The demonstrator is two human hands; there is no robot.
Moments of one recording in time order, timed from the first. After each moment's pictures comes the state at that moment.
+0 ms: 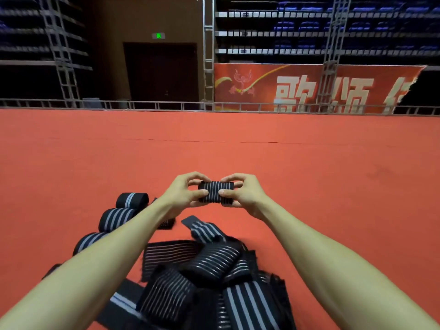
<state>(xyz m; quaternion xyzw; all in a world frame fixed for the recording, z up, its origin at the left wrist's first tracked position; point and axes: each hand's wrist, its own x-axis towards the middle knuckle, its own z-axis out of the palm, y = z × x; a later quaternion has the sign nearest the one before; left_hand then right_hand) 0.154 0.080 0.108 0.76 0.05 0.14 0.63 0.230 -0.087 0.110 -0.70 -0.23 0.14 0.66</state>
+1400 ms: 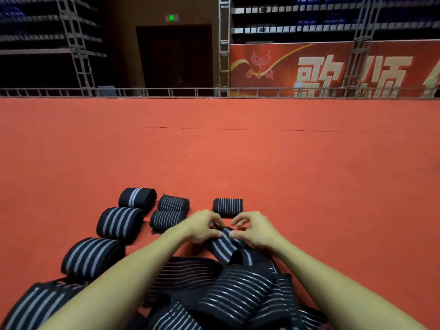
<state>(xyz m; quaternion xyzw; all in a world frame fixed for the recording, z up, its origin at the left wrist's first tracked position) 0.227 0.138 -0.001 0.97 0.04 -0.05 0.23 0.305 -0.041 -0.020 -0.87 -0.33 0.11 0.36</state>
